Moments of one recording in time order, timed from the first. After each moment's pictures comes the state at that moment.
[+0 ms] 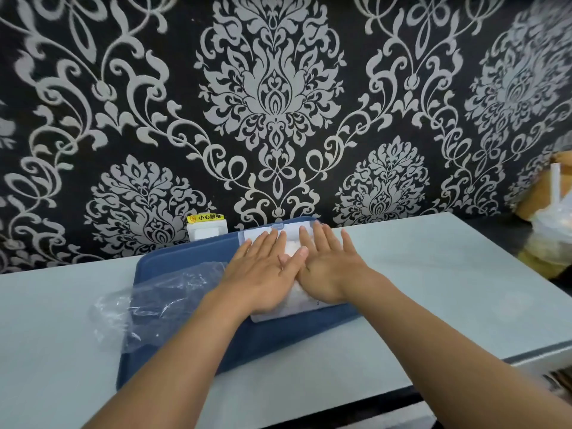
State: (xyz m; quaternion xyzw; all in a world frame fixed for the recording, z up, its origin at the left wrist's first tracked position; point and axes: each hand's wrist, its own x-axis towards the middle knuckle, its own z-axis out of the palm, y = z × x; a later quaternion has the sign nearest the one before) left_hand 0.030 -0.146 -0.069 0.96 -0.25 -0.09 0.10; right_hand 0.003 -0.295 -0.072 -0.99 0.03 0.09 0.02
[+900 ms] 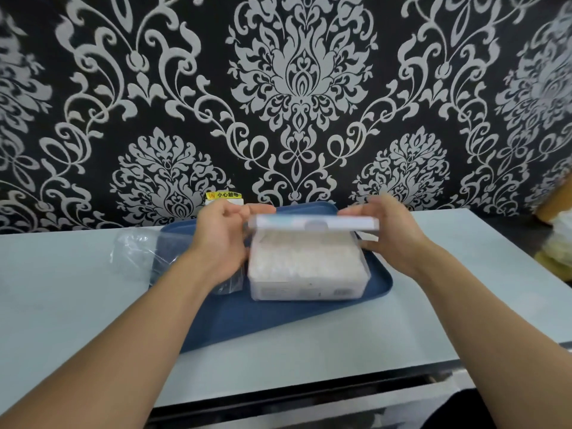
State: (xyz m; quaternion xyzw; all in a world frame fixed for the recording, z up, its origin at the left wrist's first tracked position) left_hand 0.036 -0.096 -0.048 0.57 -0.01 -0.16 0.81; right_hand -0.007 -0.351 -0.048 -0.67 0.15 0.00 0.73
